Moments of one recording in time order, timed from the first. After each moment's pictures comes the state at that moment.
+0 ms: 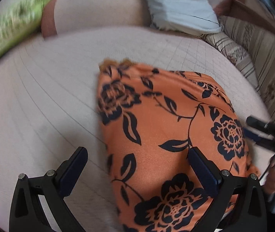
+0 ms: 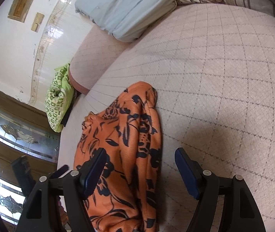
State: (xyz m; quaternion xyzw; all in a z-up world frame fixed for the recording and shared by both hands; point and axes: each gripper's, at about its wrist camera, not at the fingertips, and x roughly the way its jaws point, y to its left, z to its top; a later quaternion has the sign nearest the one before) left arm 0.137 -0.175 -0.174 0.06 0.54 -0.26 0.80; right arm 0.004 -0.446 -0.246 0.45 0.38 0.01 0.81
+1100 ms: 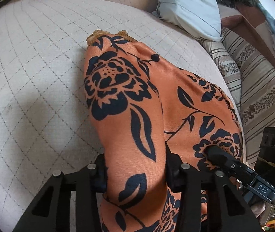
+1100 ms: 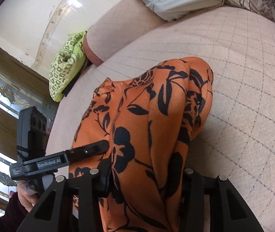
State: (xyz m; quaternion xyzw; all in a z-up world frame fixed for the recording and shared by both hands) left arm 0.159 -0.170 -0.198 -0.06 0.60 -0.31 0.73; right arm 0.045 -0.354 -0.225 0.35 0.41 0.06 0.84
